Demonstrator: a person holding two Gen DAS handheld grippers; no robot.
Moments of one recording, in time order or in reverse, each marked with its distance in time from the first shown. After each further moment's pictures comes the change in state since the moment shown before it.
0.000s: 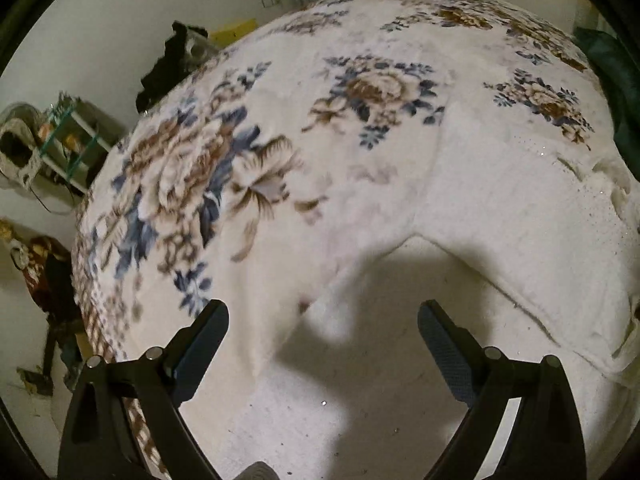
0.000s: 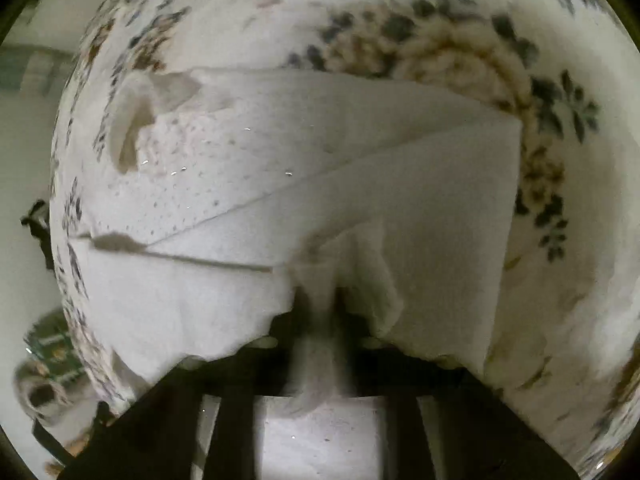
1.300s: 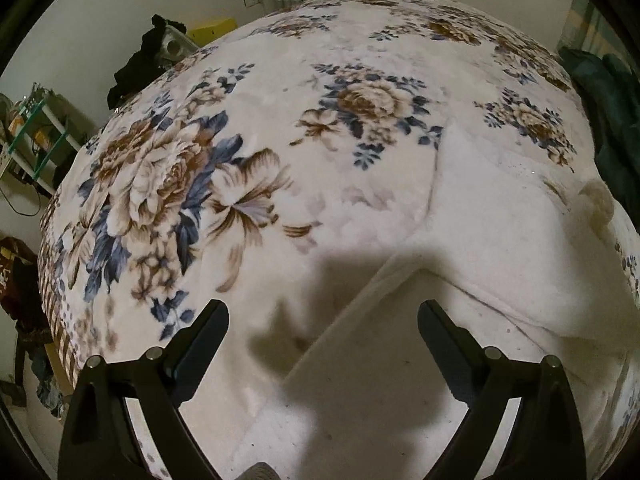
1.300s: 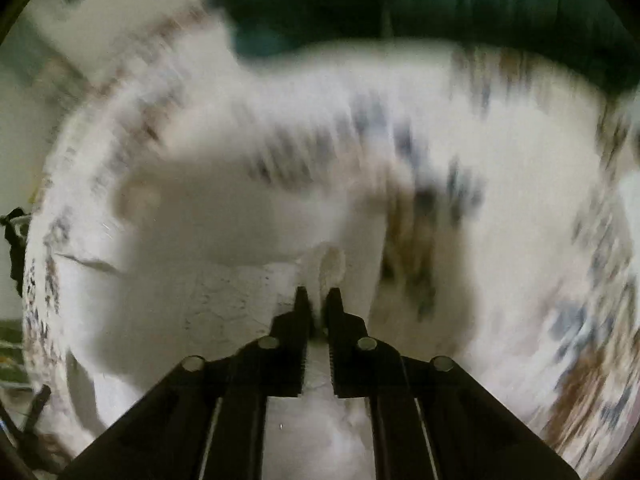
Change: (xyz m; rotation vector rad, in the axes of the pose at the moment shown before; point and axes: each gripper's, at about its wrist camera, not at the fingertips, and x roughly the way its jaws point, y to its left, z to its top) left arm 0.020 0.027 0.023 -0.004 -0.011 -0.140; right arm -0.059 -0.047 -0.007 -0.023 -0.208 -0.125
